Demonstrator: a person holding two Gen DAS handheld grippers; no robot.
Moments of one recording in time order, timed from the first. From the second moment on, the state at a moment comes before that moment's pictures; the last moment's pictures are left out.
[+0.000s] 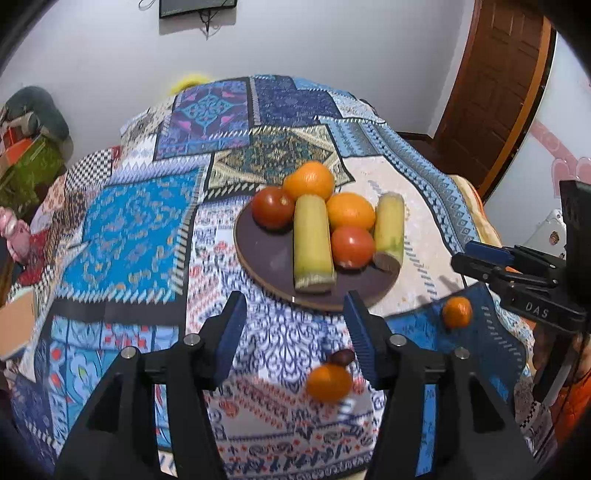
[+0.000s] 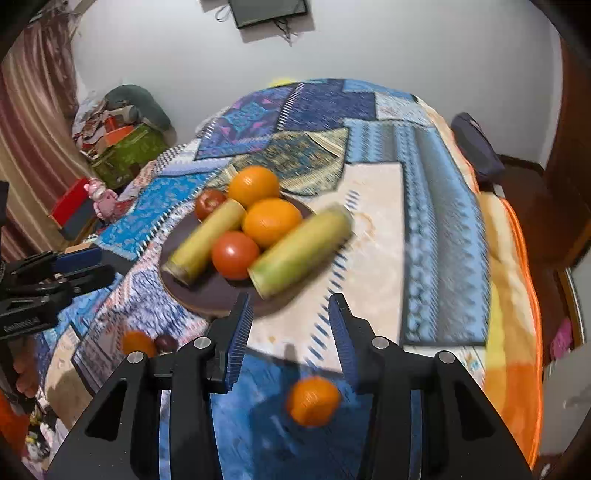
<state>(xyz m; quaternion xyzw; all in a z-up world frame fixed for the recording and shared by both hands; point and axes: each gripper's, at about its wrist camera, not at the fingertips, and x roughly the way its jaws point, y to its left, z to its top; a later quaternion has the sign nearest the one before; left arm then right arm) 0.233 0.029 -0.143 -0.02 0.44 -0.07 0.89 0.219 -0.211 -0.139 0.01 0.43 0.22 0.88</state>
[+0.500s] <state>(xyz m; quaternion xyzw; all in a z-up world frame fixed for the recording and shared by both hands) 0.202 0.010 -0.196 -0.03 0.50 -0.09 0.86 0.183 -0.228 -0.179 0.01 0.48 0.21 0.85</state>
